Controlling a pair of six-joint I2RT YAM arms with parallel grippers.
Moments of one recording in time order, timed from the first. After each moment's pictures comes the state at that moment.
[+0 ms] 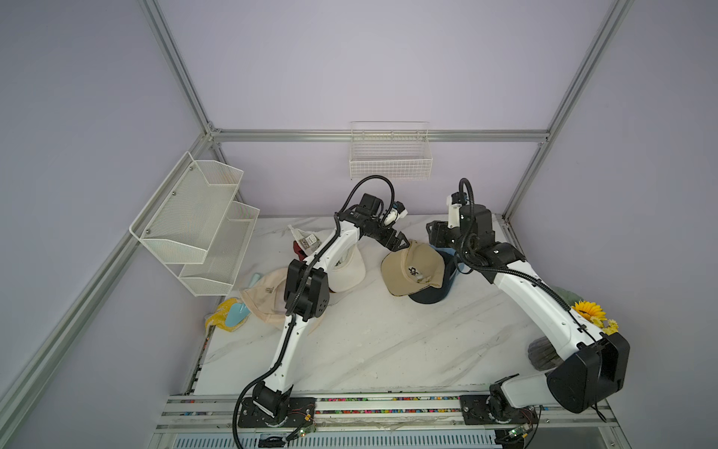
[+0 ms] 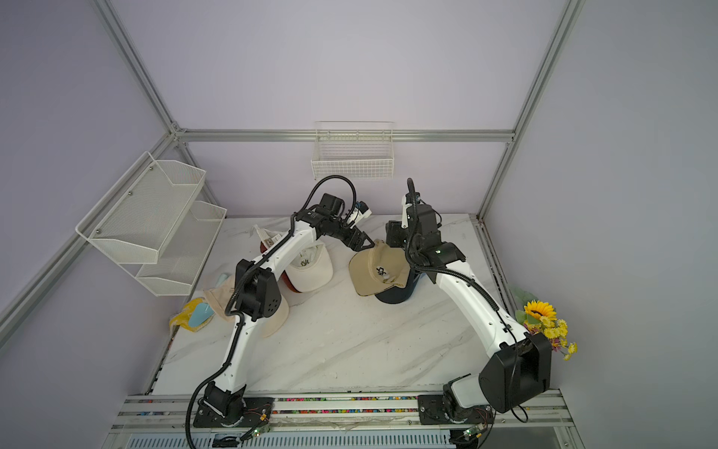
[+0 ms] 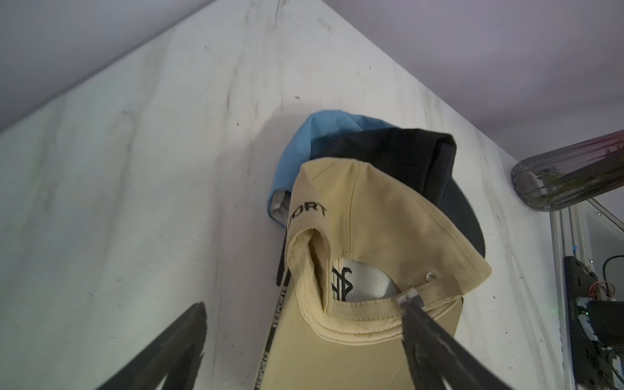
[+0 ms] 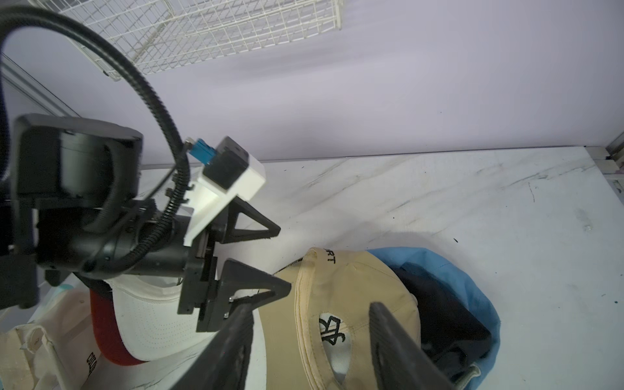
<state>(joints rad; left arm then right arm) -0.47 2.46 2.37 -0.80 0.62 0.18 0.35 1.42 1.34 -0.38 0.07 0.31</state>
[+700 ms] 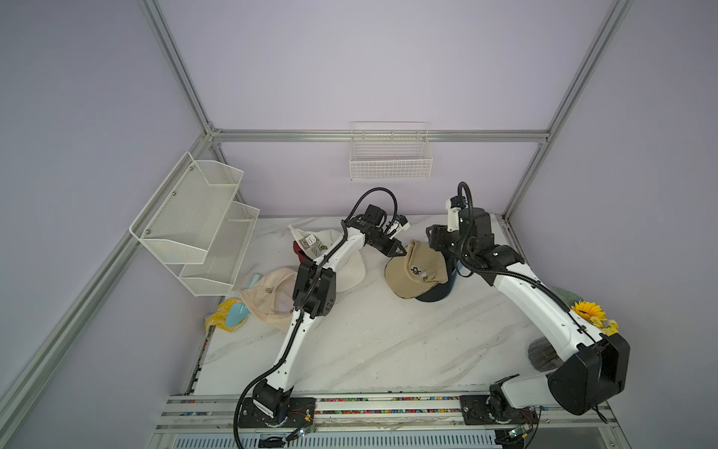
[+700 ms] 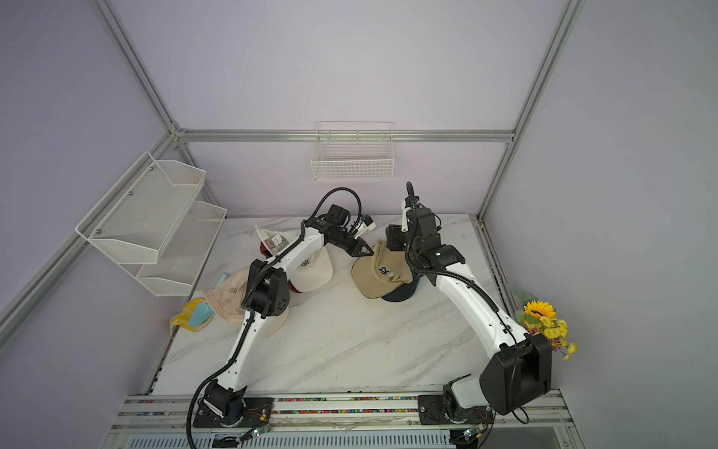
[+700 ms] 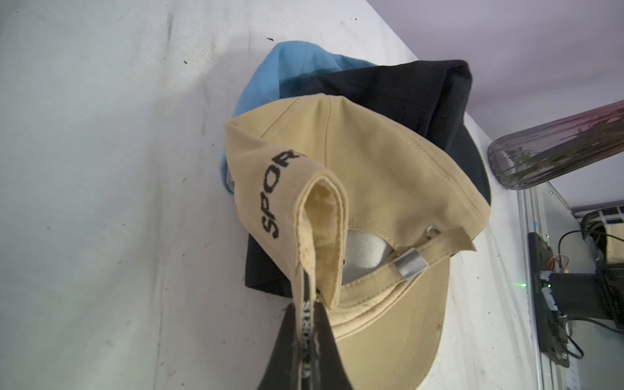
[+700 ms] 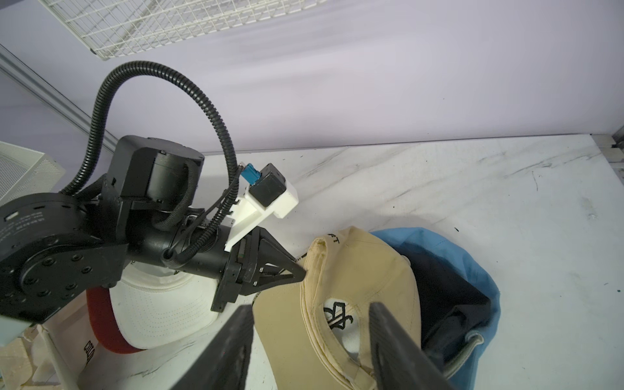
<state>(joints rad) -0.47 2.56 2.42 -0.82 0.73 0.17 0.35 1.40 1.31 -0.38 0.06 0.30</state>
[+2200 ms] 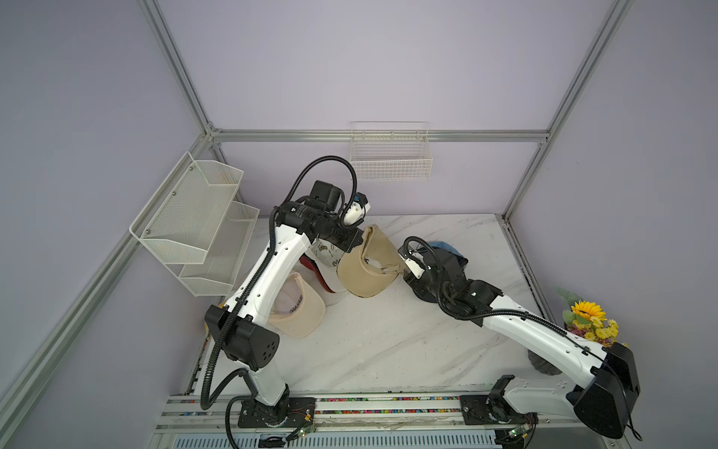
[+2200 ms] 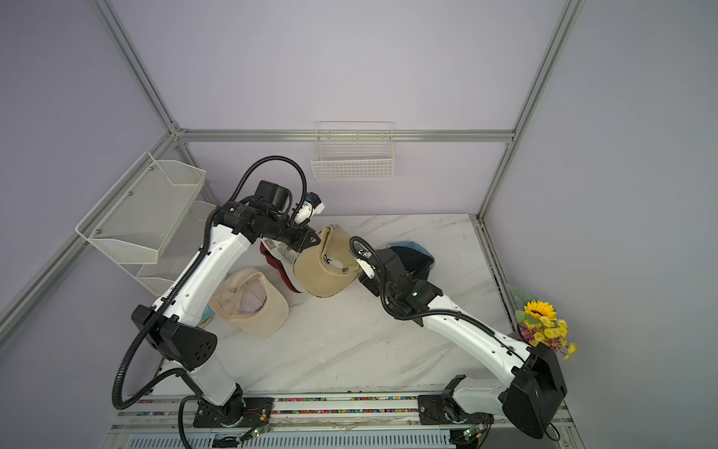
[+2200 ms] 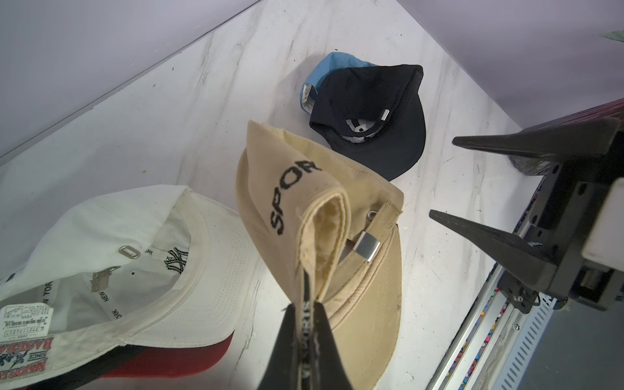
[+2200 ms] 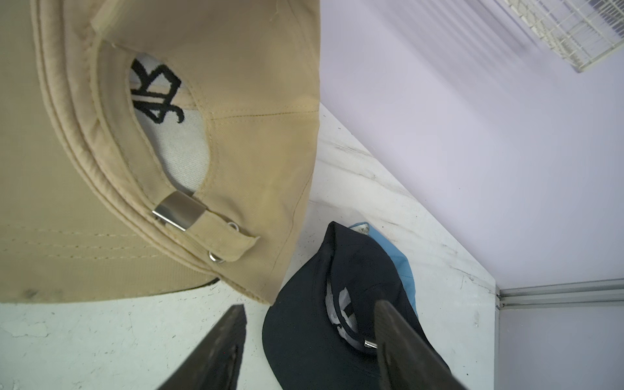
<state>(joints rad) -0.40 1.74 1.99 -1.17 0.34 0.17 0.72 1.28 1.05 -0.32 0.35 -0.35</state>
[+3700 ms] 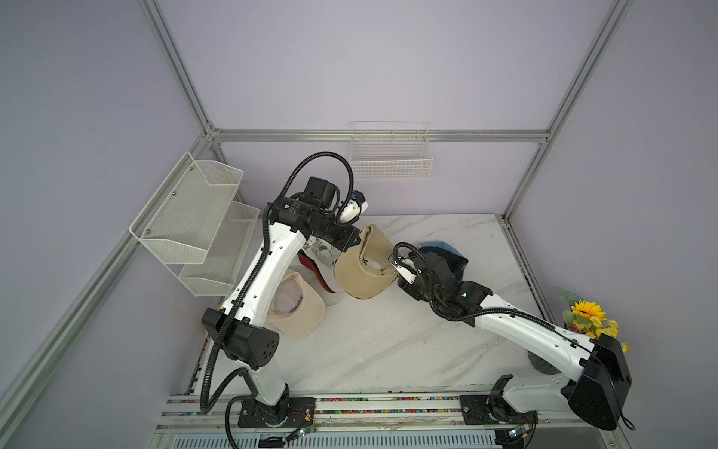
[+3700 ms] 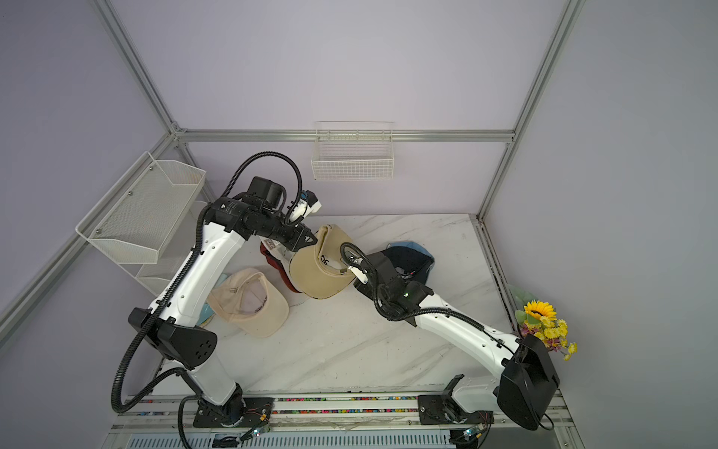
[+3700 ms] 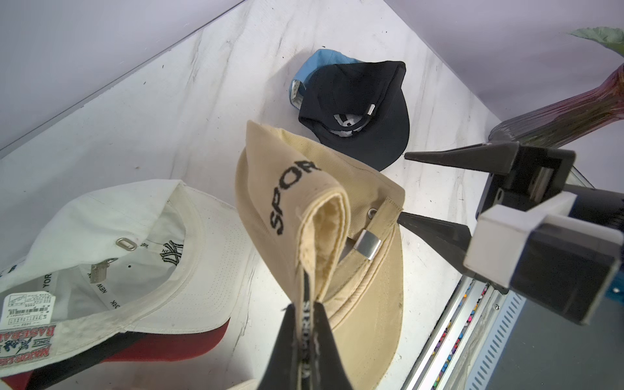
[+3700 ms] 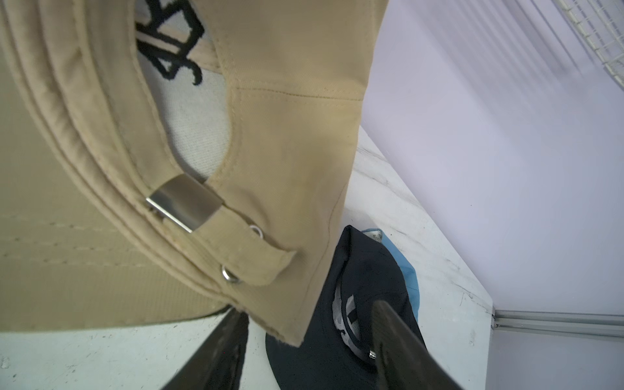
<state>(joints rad) -0.38 1.74 2.07 -1.26 0.39 0.20 0.75 1.33 1.04 -0.31 0.35 -0.41</state>
